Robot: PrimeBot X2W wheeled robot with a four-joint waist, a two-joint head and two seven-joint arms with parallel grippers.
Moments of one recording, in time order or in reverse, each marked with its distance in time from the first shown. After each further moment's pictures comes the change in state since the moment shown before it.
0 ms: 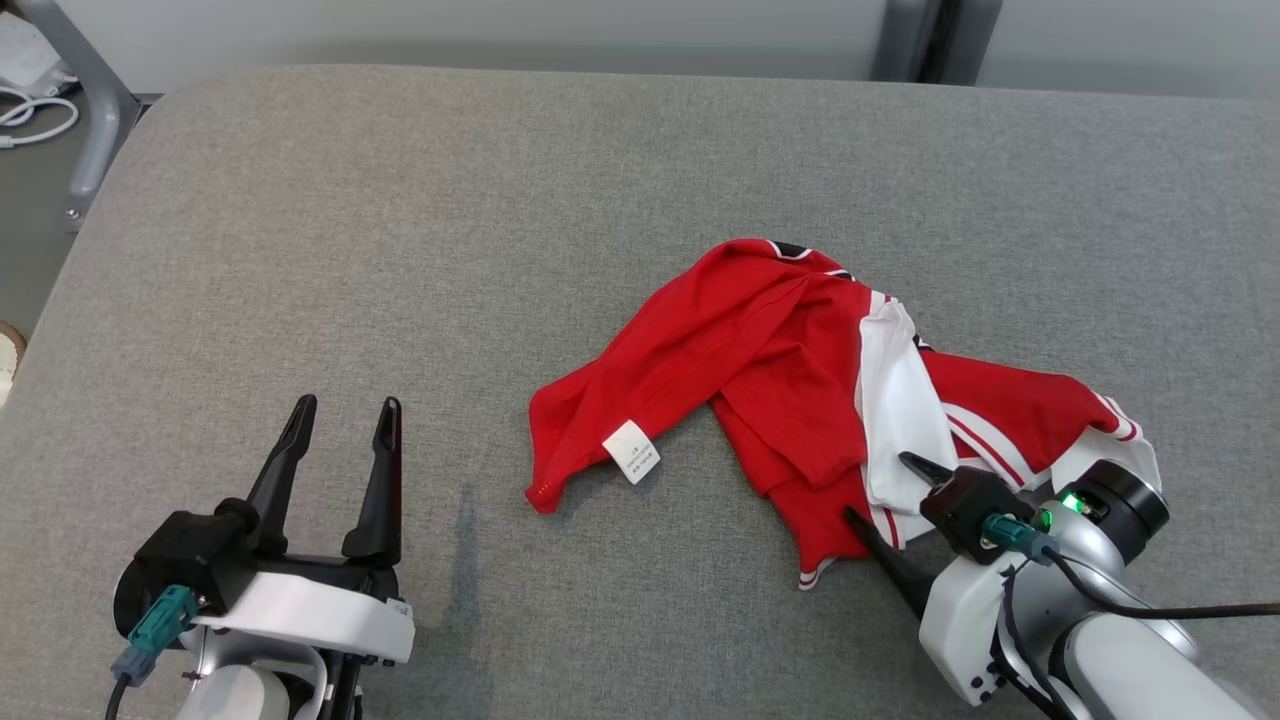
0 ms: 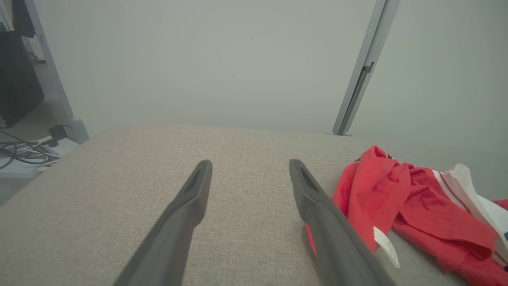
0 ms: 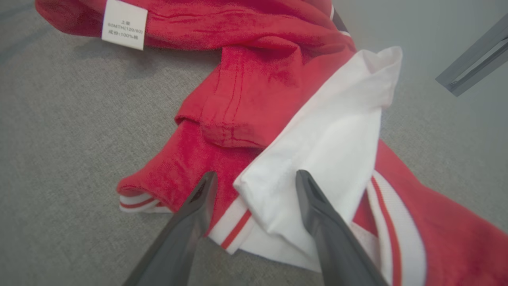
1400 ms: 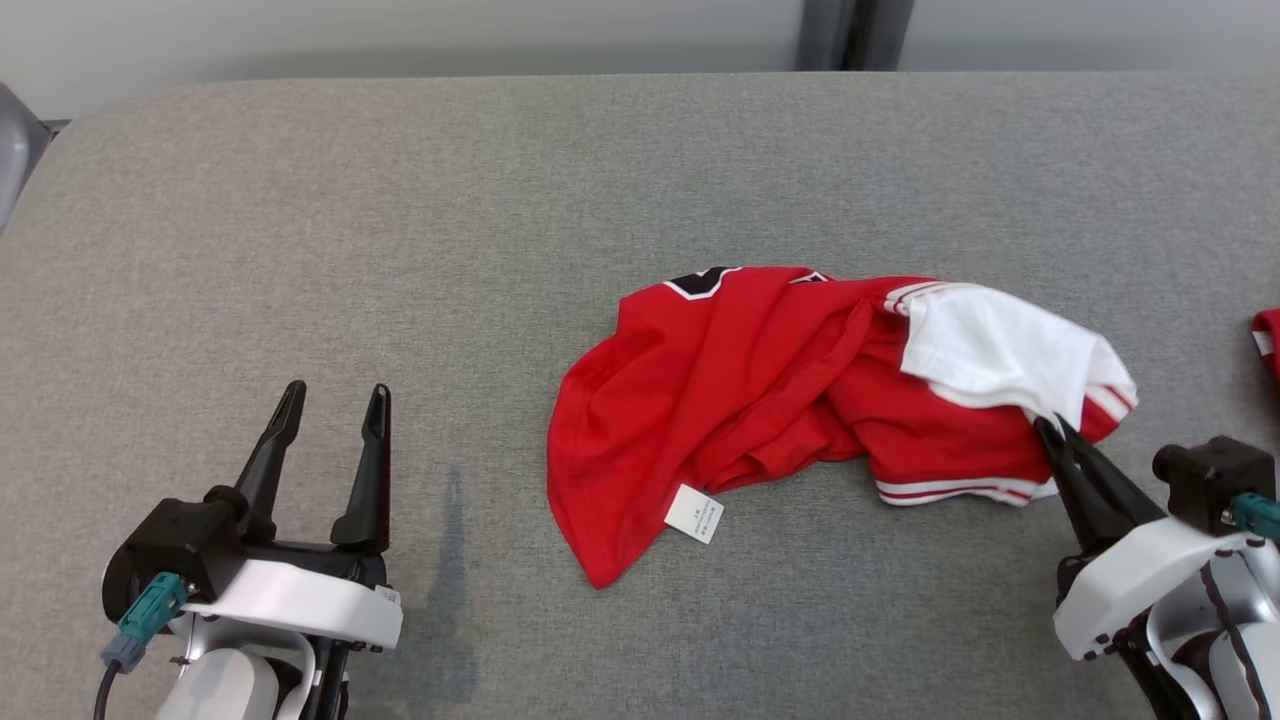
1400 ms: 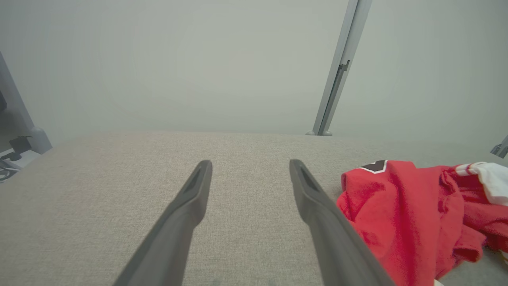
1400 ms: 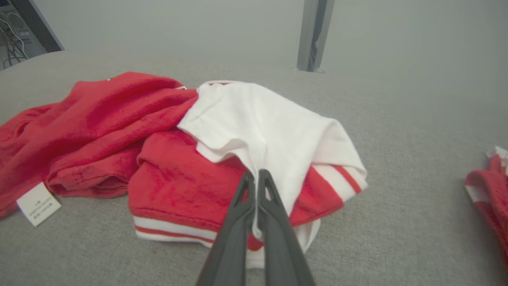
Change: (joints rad) left arm -0.046 0.013 -0.004 0.060 -0.006 -0.018 -0.039; right arm 0.135 0.086 -0.429 -0.025 0.122 0.000 -0.134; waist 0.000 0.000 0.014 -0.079
